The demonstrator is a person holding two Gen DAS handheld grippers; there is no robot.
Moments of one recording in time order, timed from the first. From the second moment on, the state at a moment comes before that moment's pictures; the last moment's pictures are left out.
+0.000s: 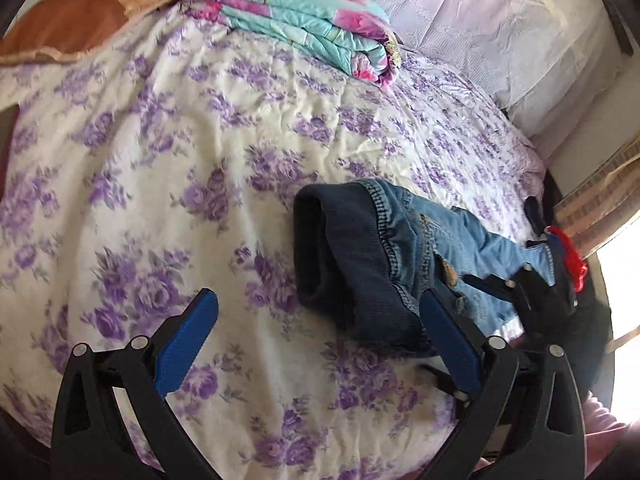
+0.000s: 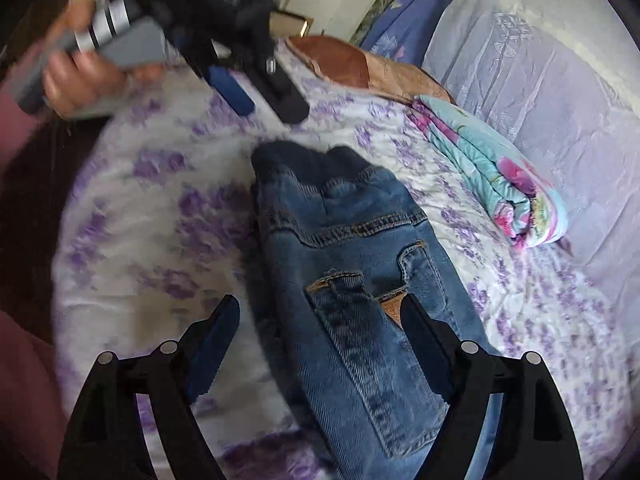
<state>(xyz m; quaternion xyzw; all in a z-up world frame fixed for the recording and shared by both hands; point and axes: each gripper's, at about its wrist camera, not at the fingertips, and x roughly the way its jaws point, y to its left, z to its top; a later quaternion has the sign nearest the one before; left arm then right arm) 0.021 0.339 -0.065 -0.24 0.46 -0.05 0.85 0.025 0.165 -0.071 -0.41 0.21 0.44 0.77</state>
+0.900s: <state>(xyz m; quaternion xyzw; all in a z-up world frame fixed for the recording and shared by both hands) 0.086 0.314 -0.046 -0.28 0.41 -0.20 0.84 0.054 0.181 -0.029 -0.29 0.19 0.36 0.86</state>
